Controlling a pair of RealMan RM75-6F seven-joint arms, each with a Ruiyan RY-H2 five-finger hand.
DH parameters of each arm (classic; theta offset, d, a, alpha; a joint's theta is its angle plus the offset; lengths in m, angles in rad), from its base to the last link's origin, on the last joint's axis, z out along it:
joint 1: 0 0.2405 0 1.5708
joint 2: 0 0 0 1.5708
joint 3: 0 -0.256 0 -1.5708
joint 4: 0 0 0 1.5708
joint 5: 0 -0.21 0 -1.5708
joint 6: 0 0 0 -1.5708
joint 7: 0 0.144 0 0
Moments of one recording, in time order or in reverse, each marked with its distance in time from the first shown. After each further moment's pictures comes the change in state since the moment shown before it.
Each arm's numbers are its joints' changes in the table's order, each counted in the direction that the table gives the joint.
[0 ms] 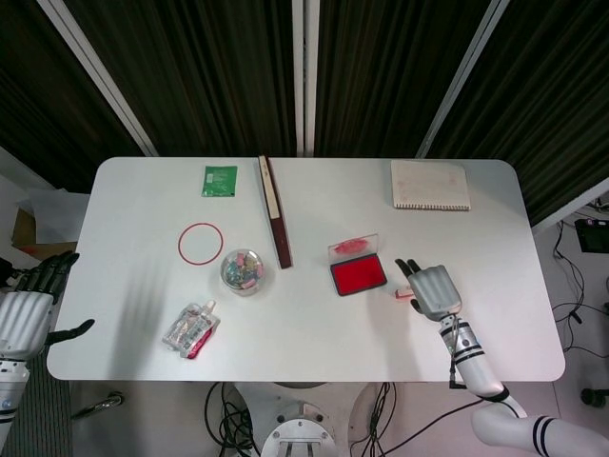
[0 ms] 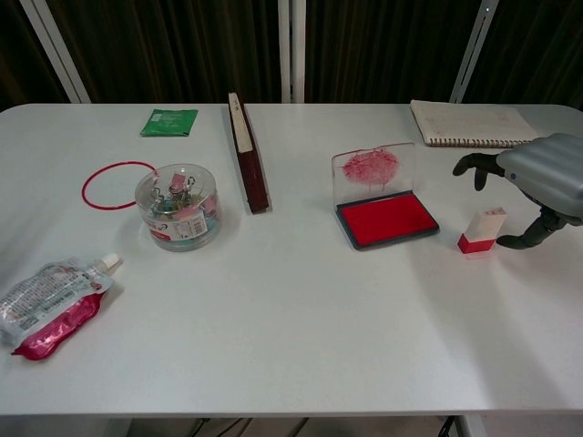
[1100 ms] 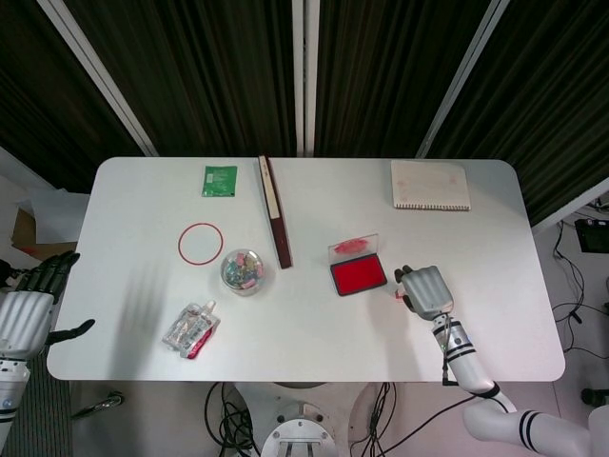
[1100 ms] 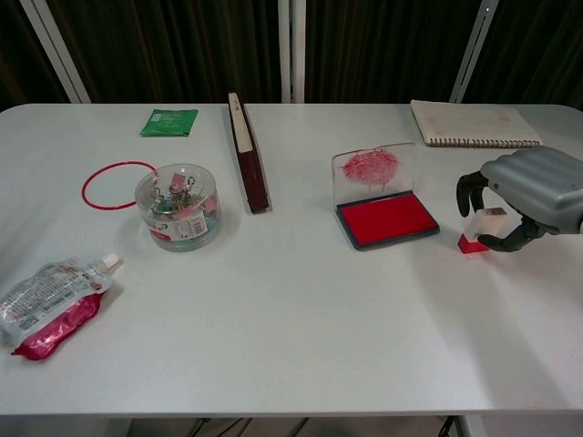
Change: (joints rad) left arm -0.001 -0.001 0.001 0.000 0.003 0.006 -0.001; right arm 0.032 0.064 0.032 -0.093 -0.002 -0.019 0.064
